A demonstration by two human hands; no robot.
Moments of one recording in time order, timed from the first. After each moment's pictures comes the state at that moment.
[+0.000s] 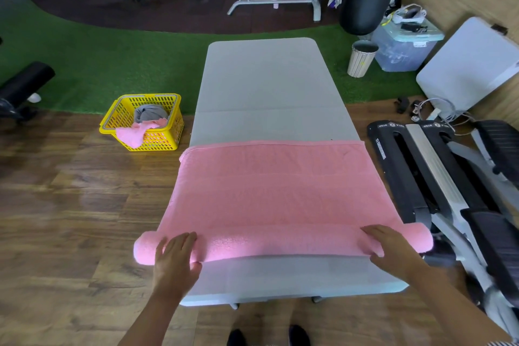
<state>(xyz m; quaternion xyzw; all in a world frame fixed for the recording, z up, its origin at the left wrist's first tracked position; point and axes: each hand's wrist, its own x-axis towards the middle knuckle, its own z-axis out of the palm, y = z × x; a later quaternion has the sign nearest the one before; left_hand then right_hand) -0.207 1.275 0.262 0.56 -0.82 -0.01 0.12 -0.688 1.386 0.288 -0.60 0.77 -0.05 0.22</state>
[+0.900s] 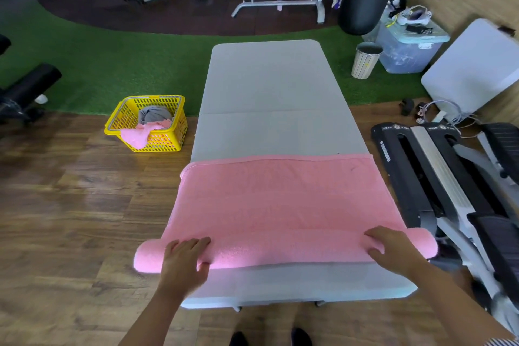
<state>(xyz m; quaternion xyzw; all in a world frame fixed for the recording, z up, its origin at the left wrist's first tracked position) -0.212 1.272 0.271 0.52 -0.84 -0.05 0.11 -0.684 1.371 0.300 -0.61 0.76 -0.07 0.21</state>
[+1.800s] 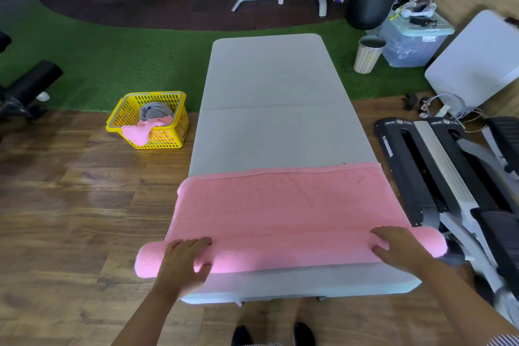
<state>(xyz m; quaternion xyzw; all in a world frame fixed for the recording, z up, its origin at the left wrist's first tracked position) -0.201 1.275 0.275 0.50 -0.85 -0.10 0.10 -0.686 1.372 0.303 -0.60 0.77 0.03 0.23</state>
